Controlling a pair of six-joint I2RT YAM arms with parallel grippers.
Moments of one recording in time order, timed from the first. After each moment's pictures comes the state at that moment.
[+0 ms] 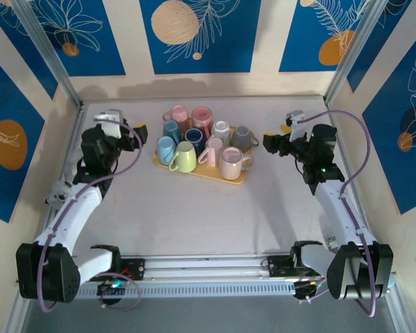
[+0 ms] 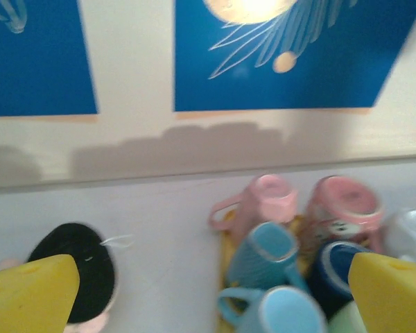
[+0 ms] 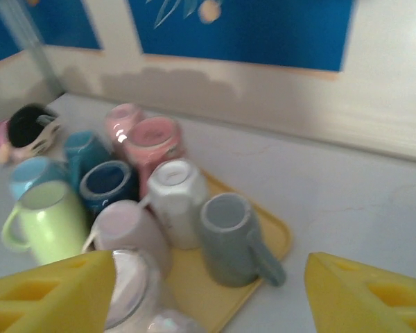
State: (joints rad) left arm -0.11 1.13 0.84 0.09 0.16 -0.09; right arm 0.01 1.10 0.83 -0.08 -0.54 -0.07
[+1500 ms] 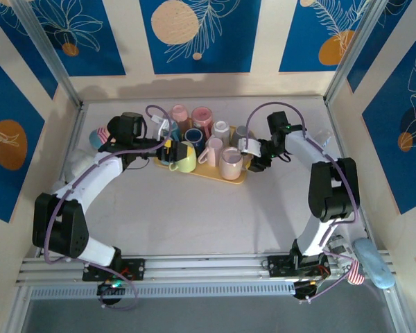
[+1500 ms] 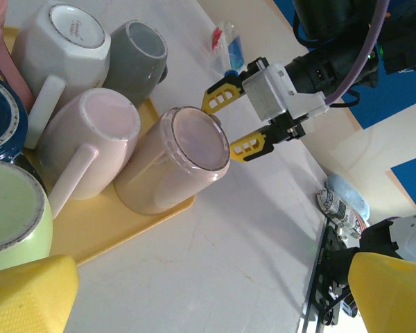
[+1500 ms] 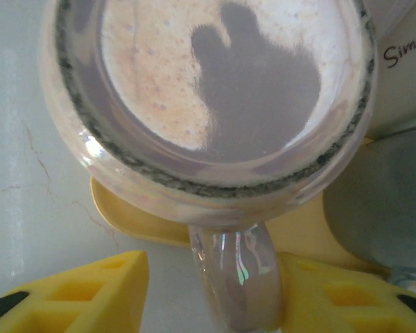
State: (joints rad) left arm -0.29 1.46 1.09 -0.29 0.89 -0.21; right arm 0.17 1.76 1.27 -0.78 -0.50 -1.28
